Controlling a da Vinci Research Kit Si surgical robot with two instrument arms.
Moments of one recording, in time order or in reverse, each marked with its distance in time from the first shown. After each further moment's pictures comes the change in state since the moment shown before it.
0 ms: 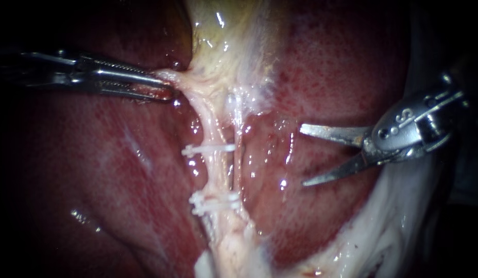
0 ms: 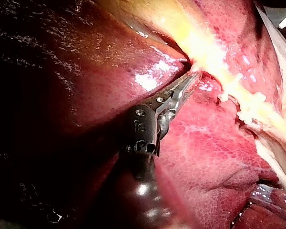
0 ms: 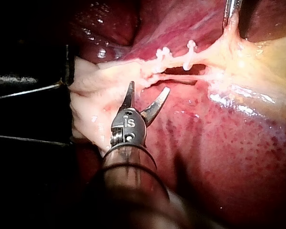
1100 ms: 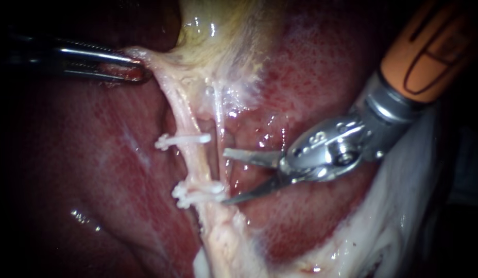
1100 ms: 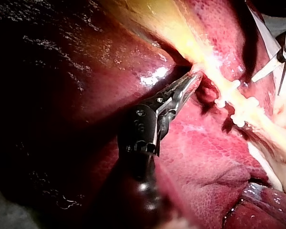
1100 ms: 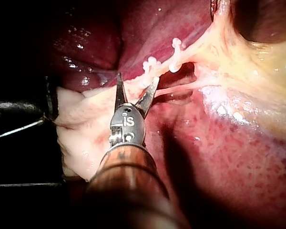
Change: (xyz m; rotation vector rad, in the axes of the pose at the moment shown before) right arm 0.001 -0.002 0.013 0.253 0.038 0.127; left arm 0.004 0.003 -0.006 -0.007 0.063 -0.006
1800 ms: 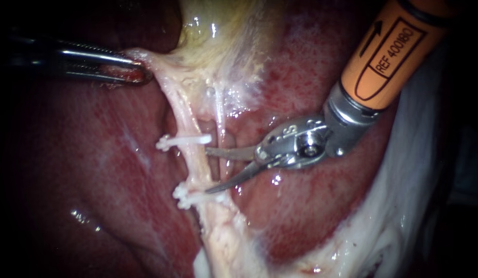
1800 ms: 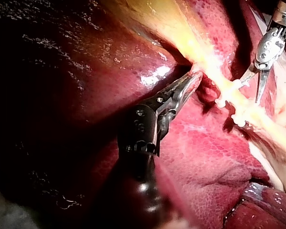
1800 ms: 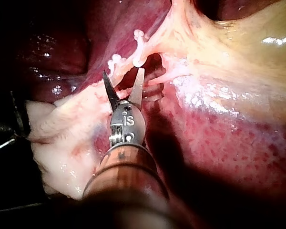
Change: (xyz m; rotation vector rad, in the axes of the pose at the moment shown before) right arm -0.002 0.005 0.005 0.140 0.078 0.092; left arm 0.000 0.000 0.000 0.001 0.000 0.002
